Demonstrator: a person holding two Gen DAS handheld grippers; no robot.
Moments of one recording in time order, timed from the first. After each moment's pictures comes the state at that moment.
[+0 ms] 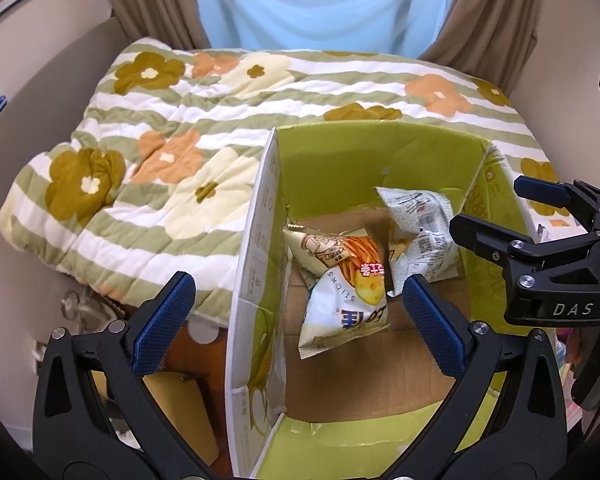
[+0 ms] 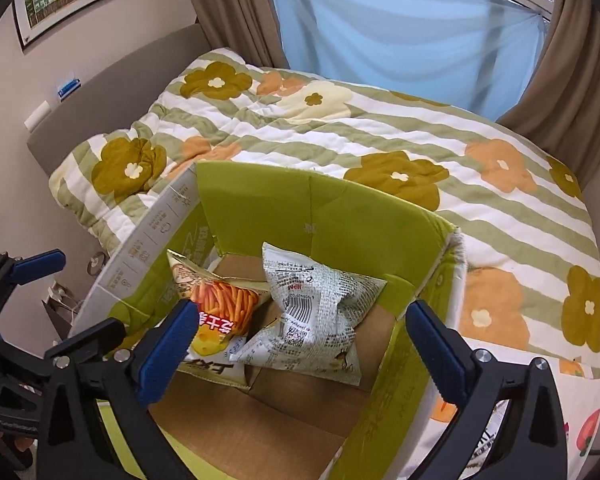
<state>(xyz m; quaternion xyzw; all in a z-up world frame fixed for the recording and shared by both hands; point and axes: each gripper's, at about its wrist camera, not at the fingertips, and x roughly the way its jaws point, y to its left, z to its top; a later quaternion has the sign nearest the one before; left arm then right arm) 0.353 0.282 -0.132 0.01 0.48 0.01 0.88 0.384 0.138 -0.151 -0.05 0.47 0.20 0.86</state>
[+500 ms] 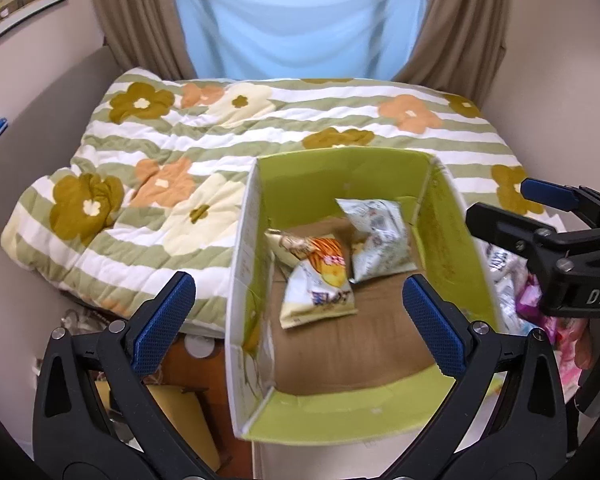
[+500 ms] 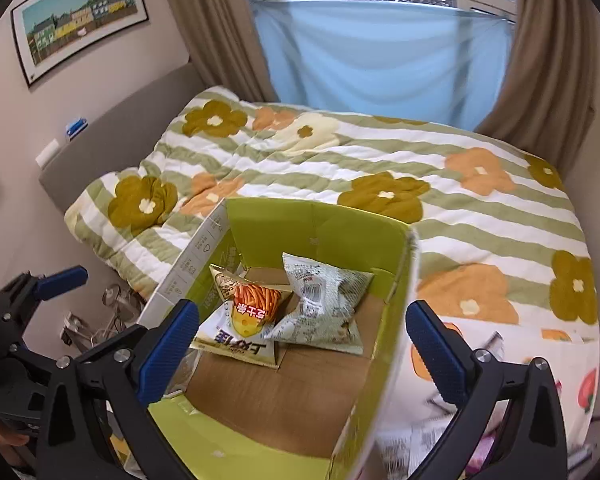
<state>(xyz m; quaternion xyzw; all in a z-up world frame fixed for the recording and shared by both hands) 0.295 0.264 -0.077 0.01 0.44 -0.02 0.90 0.318 0.119 -0.087 0.00 0.43 0.18 0.89</state>
